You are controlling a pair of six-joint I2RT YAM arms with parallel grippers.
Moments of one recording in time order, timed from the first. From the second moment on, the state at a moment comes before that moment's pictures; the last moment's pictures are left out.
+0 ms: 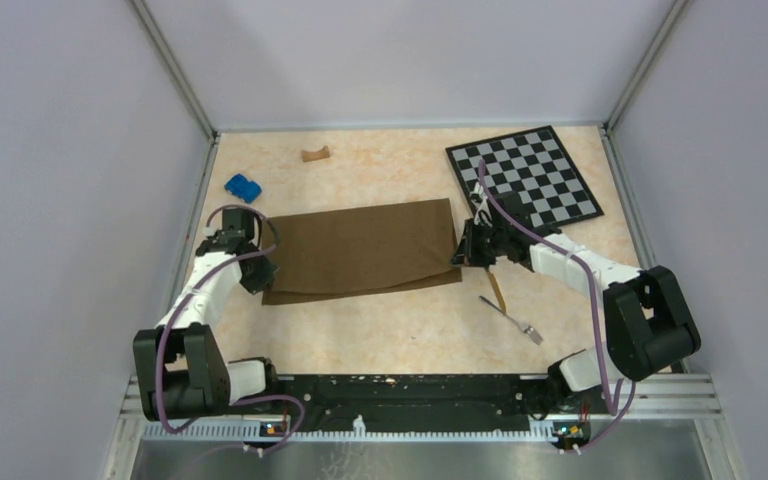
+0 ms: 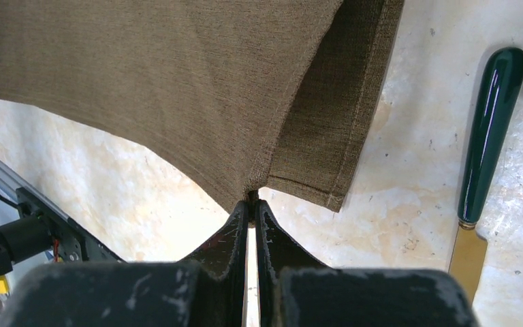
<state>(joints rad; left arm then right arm) 0.08 1.24 0.79 -0.71 -0.12 -0.67 0.42 1.45 0.83 -0.25 -0.36 0.48</state>
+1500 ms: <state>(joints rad) 0.08 1.18 0.67 -0.91 -0.11 -0.93 0.42 1.42 0.80 -0.32 -0.34 0.46</state>
